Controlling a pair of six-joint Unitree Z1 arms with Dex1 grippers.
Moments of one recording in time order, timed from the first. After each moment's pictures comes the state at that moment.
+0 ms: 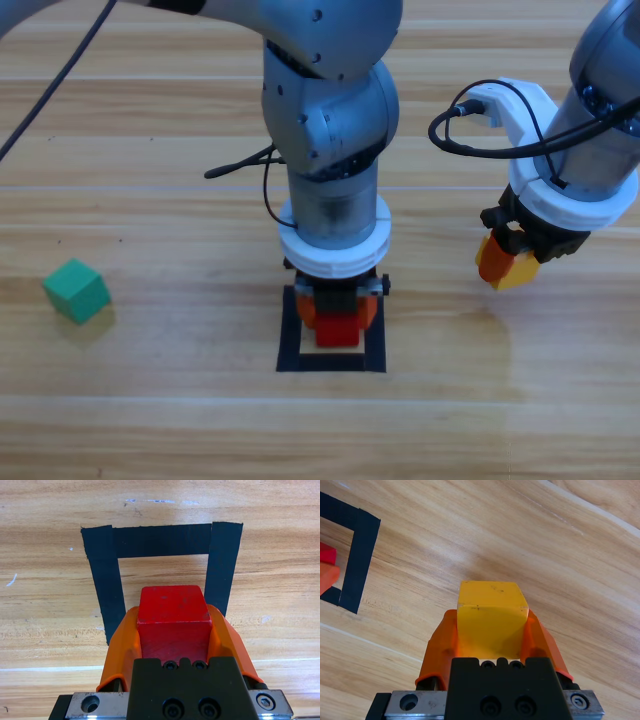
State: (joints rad) arm 0 -0.87 2.34 -1.90 1.08 0.02 -0.94; arm 1 0.73 2.03 -1.39 0.73 -0.01 0.28
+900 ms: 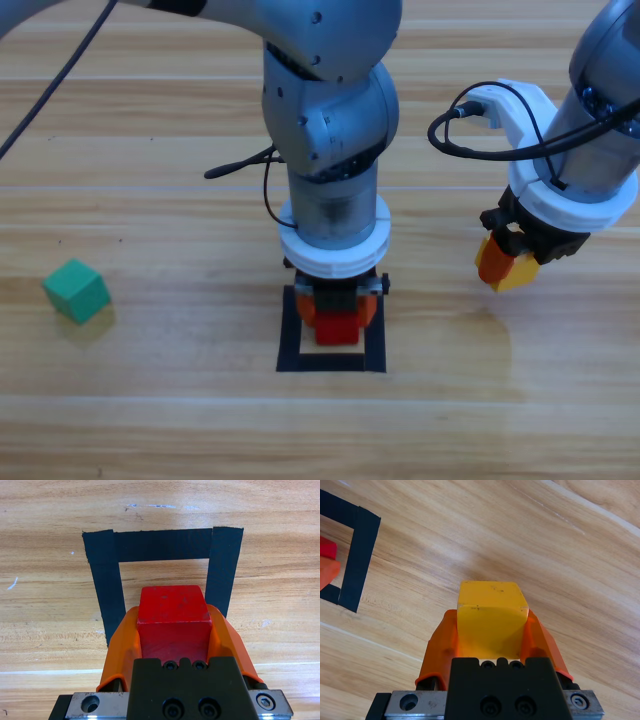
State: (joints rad) arm 0 -0.87 2.34 -1.89 1.06 0.02 -0.95; arm 1 0.73 2.03 -1.39 0.73 -0.01 0.28
